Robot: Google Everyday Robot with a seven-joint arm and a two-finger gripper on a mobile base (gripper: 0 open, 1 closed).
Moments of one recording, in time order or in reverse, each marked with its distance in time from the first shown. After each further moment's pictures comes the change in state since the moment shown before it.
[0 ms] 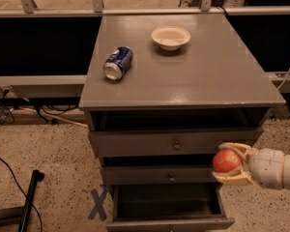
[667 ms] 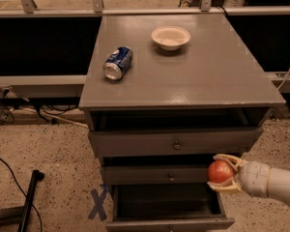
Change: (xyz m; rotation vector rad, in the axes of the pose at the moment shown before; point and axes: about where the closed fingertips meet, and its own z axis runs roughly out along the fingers) arm 0.066 0.002 0.039 0.006 -0.019 -0.074
